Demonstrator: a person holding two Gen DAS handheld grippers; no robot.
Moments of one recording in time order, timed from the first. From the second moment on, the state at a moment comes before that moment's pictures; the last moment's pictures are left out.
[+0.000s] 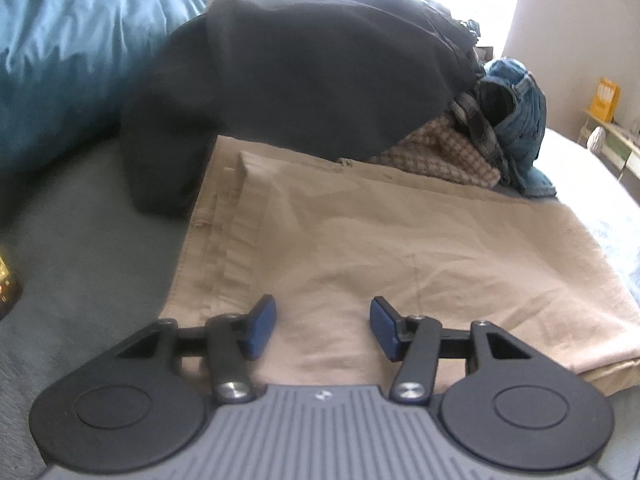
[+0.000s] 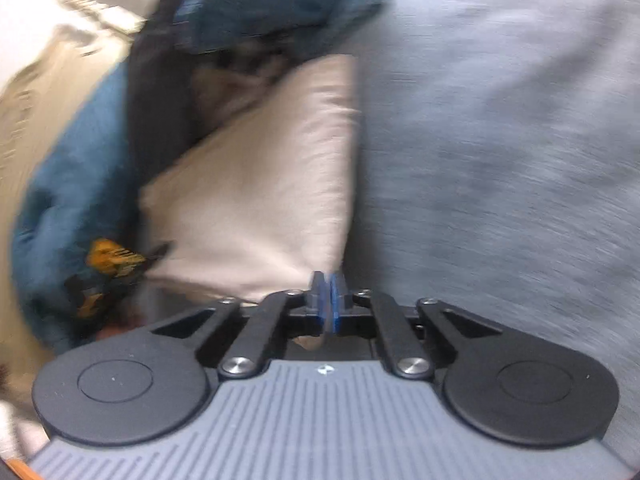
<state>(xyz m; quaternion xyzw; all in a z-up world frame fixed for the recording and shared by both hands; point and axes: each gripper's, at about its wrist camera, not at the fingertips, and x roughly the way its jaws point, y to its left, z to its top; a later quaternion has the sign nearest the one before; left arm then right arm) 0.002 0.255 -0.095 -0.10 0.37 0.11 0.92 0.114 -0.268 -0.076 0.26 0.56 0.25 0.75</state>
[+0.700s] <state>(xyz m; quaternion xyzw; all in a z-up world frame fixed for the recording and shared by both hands) 0.011 0.244 -0.094 -0.05 0.39 0.13 0.91 0.208 -0.220 -0.062 0.24 0.49 0.25 0.80</state>
